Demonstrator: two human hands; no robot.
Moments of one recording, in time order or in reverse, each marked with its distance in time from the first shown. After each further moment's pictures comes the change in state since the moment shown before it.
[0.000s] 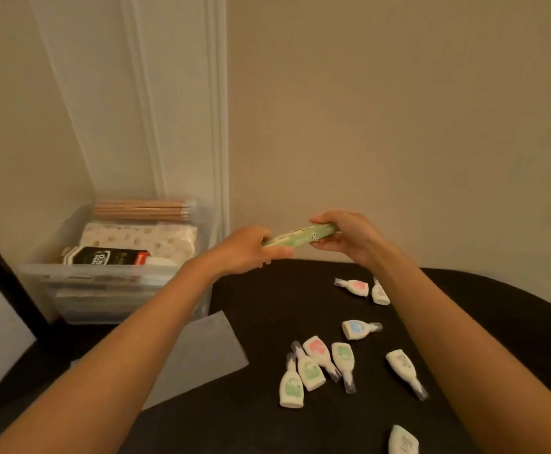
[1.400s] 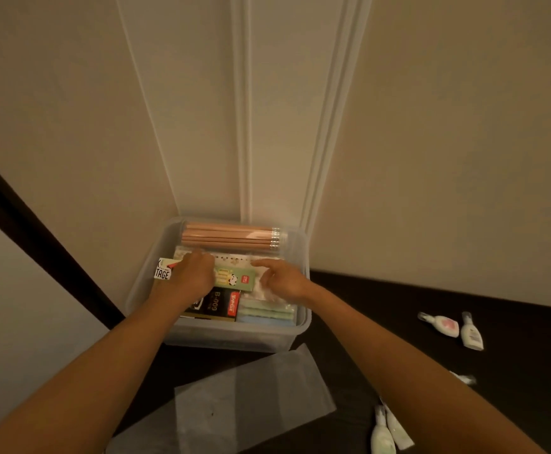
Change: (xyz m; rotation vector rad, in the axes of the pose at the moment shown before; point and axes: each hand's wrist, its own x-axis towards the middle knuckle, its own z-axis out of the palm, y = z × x) left_hand -0.013 -0.196 -0.146 0.351 0.047 -0.533; right_hand 0.090 0.016 0.239 -0.734 -0.509 -0.005
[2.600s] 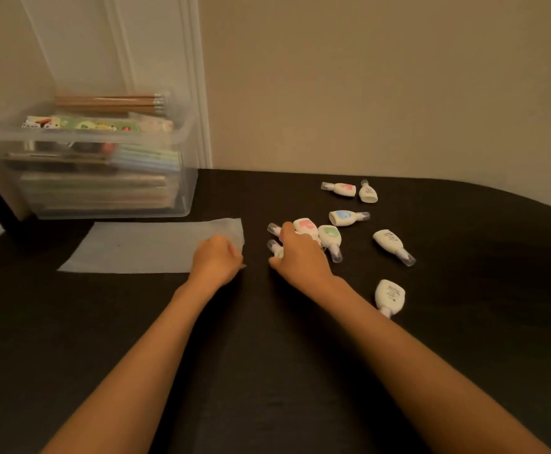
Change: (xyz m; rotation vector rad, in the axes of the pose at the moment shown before) left_hand -0.162 0.156 0.267 -0.450 0.127 0.008; right_hand -0.202 0.260 0.077 -0.489 0.645 -0.001
